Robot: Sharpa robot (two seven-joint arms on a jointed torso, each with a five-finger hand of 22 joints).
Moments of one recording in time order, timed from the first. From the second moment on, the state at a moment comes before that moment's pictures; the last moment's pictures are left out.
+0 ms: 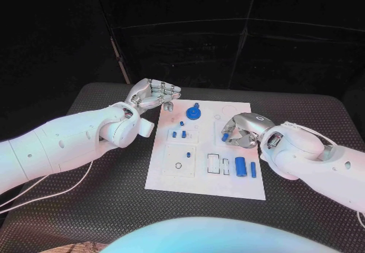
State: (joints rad) left arm 1.01 -0.86 0.13 1.45 -0.33 -0.29 0.41; left_hand 1.43 -0.10 0.35 0.06 0.14 1.04 0.18 0.12 0.07 1.09 0.11 0.21 0.08 1.25 0.02 0.91 0.52 0.16 1.23 0.12 0.33 1.14; right arm 0.95 -0.83 0.14 1.66 -1.71 -0.18 -0.28; right_hand 1.52 -0.11 0.22 0.15 0.08 1.00 0.16 0.10 0.07 0.99 0.10 0.37 0.06 1.47 0.01 1.34 1.12 0.13 1.32 0.11 1.16 0.80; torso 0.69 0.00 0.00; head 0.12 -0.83
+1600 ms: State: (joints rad) left arm 1.00 -0.86 0.13 1.44 -0.33 -0.28 0.41; left_hand 1.43 -0.10 0.35 0.06 0.14 1.03 0.19 0.12 0.07 1.08 0.11 0.22 0.08 1.25 0.02 0.91 0.52 0.16 1.23 0.12 0.33 1.14; right arm 0.95 -0.84 0.24 1.79 -1.60 -0.30 -0.25; right_hand 1.45 -0.13 0.41 0.15 0.08 1.13 0.13 0.09 0.07 1.19 0.06 0.24 0.06 1.47 -0.02 1.37 1.17 0.12 1.39 0.08 1.28 0.99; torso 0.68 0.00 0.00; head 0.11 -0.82
